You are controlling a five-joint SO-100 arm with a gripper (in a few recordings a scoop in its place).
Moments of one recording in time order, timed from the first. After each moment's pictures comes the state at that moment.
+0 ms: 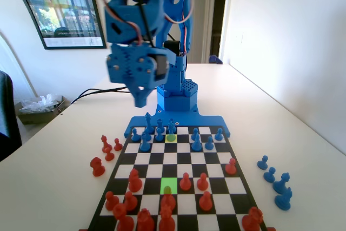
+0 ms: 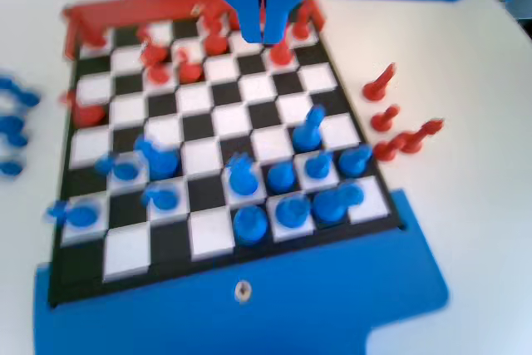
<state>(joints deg) 10.6 118.8 135.7 58.4 -89.7</state>
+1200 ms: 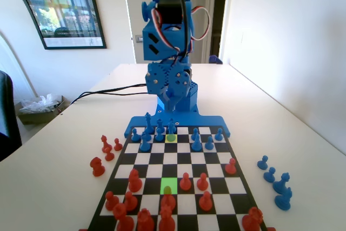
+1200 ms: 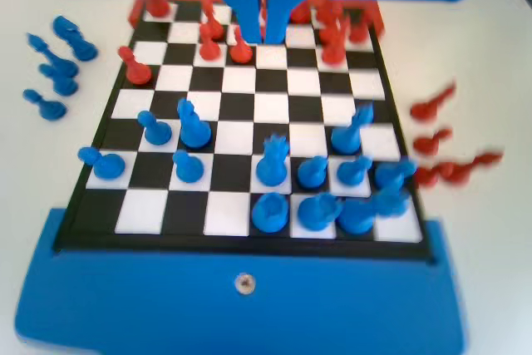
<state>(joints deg) 2.7 124.0 142.5 54.9 -99.3</state>
